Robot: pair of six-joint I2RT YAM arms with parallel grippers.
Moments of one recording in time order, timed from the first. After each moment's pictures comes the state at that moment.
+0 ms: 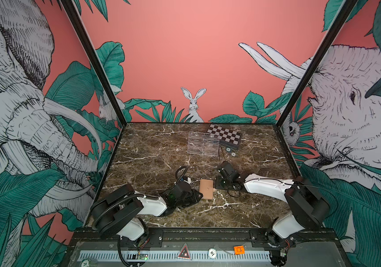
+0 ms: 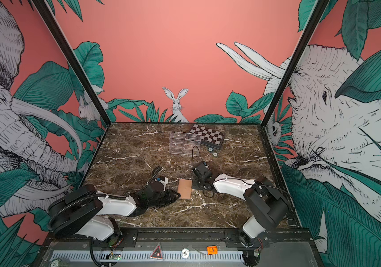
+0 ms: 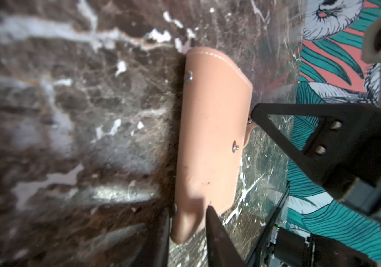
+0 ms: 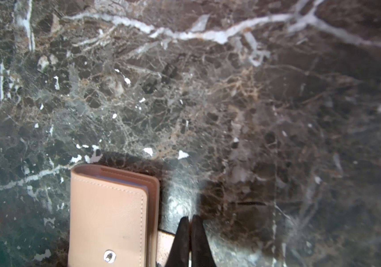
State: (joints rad) left arm -0.95 1.45 0.33 0.46 0.14 -1.20; right arm 0.75 1.55 0.77 -0.28 0.05 0.76
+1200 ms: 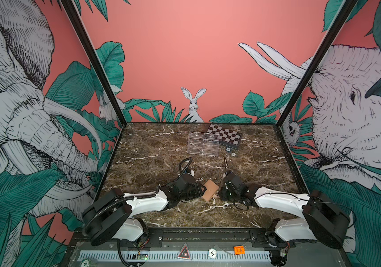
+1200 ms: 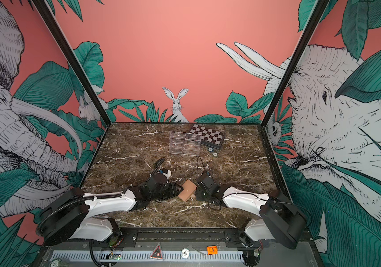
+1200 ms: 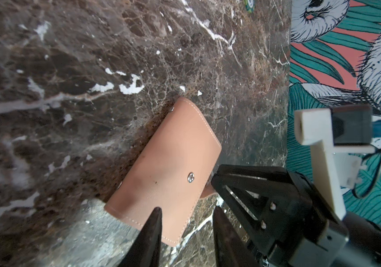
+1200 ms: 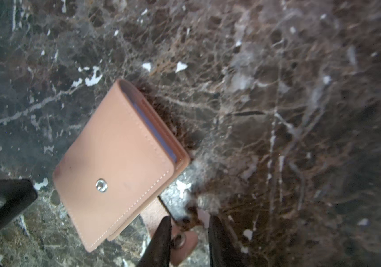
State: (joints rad) left arm -0.95 1.38 0.51 0.19 0.11 -1.11; right arm 0.86 1.34 0.54 -0.21 0.00 0.79
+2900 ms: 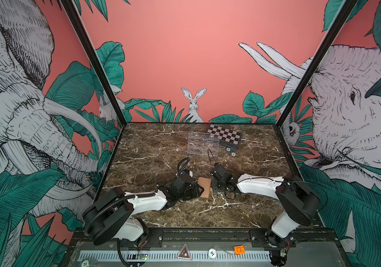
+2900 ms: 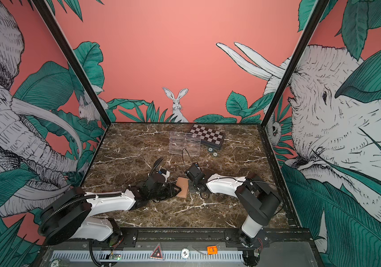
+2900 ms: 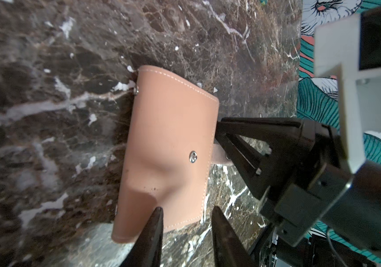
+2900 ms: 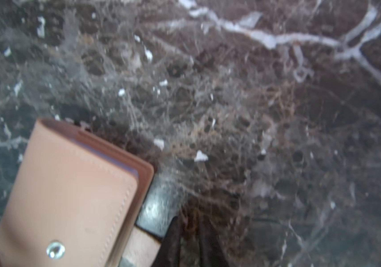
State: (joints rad) left arm -0.90 1.38 0.47 0.20 0.16 -1.07; right arm 0.83 1.66 0.84 -0.31 0.17 0.56
